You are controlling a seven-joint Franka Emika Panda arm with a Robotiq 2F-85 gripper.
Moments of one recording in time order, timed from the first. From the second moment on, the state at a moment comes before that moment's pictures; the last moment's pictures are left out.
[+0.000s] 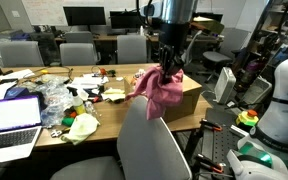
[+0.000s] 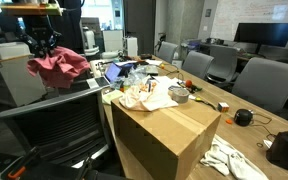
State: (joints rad) arm 0.23 -0.44 0.10 -2.41 0.00 2.01 -0.40
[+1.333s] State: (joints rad) arm 0.19 -0.43 0.05 -2.39 0.00 1.98 -0.40
